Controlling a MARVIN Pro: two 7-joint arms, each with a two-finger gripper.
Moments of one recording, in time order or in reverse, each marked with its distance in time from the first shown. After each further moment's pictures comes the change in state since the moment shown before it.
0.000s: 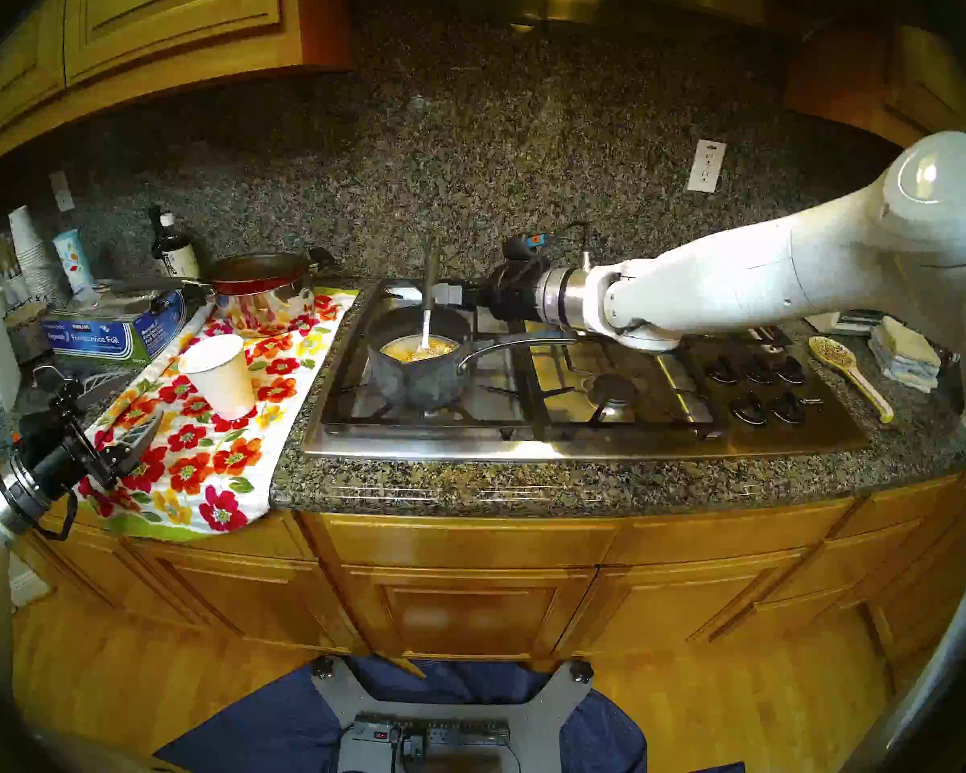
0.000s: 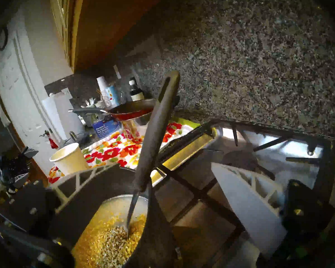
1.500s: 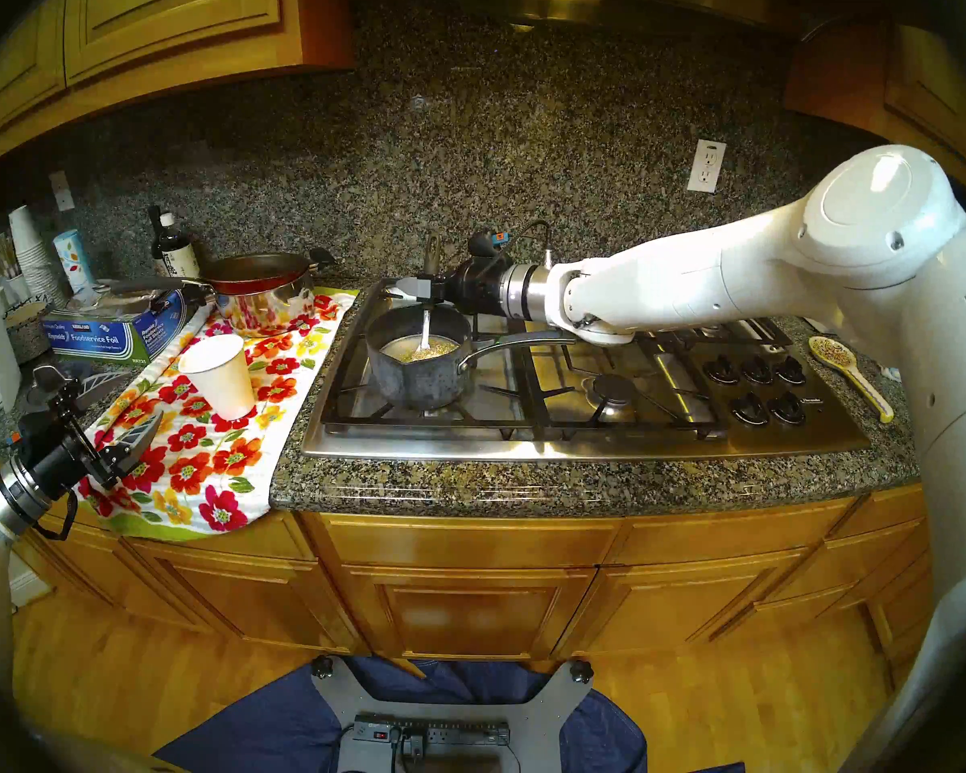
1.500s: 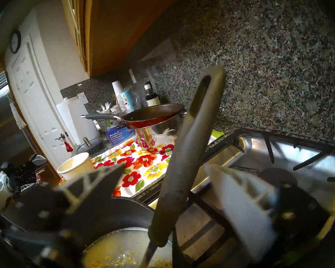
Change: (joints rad) left arm -0.001 -0.001 -0.001 -0.001 0.000 -0.001 0.000; right arm -0.124 -0.124 0.068 0.204 0.060 0.031 0.100
